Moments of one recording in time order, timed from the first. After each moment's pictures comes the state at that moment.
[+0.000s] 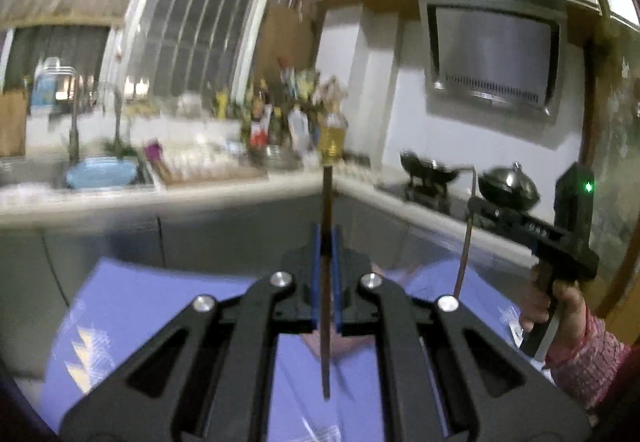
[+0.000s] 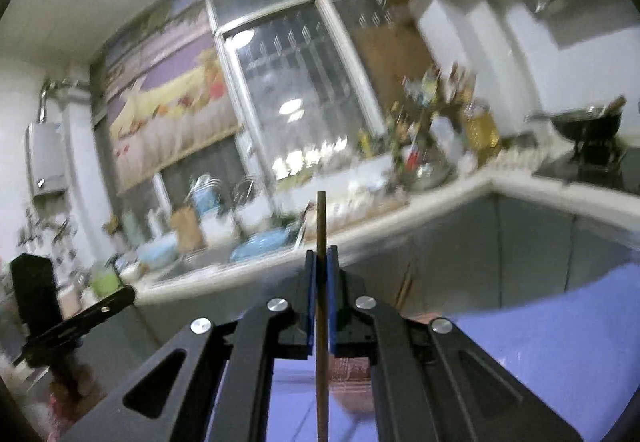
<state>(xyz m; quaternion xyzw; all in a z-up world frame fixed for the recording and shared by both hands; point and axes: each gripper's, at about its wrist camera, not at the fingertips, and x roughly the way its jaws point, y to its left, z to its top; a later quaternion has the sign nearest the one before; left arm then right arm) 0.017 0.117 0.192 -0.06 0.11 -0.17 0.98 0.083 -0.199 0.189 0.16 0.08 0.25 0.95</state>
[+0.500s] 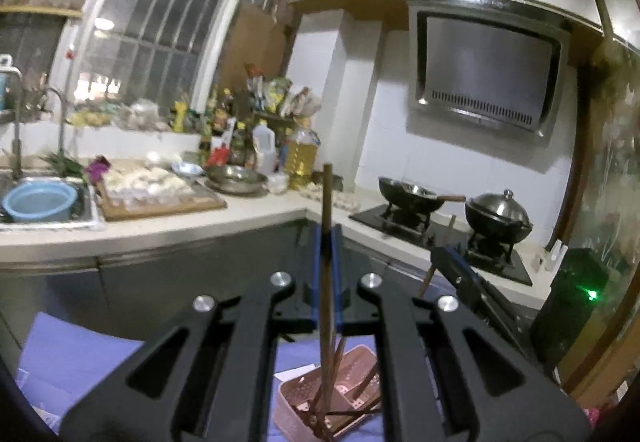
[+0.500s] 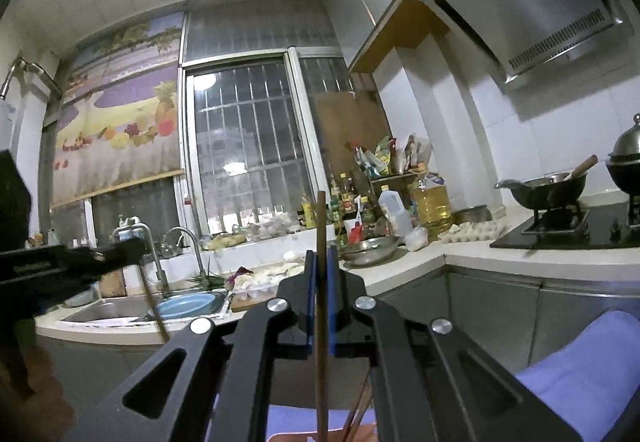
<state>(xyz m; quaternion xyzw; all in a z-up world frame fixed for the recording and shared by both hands) 0.181 0.074 0.210 -0.09 0.11 -0.24 0.96 0.167 -0.146 0.149 0.12 -0.03 0.12 0.99</state>
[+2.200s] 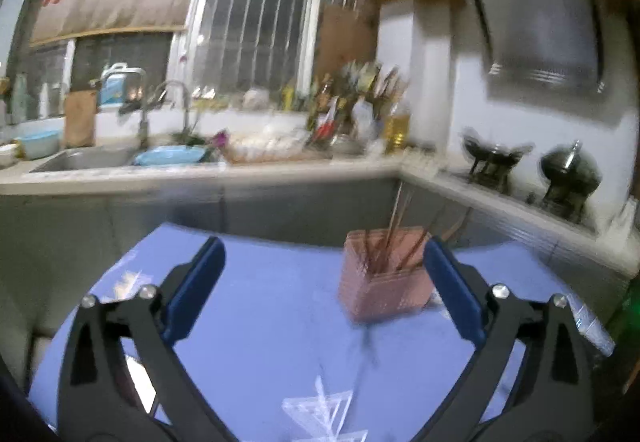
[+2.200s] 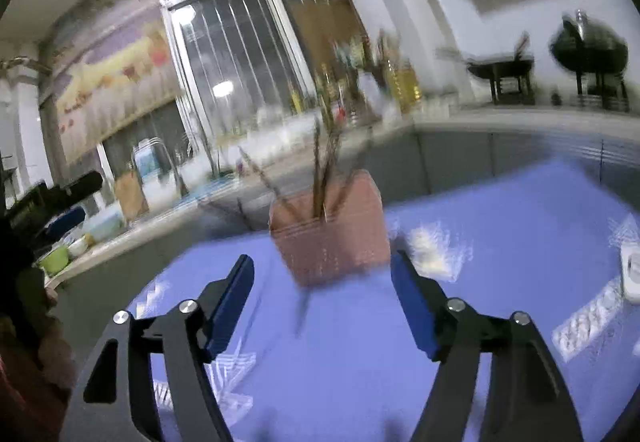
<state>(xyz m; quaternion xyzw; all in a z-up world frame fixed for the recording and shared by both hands) -0.044 0.049 0.112 -0.03 0.14 -0.01 0.99 -0.035 -0.195 0.017 0.15 0.18 0.14 0.96</state>
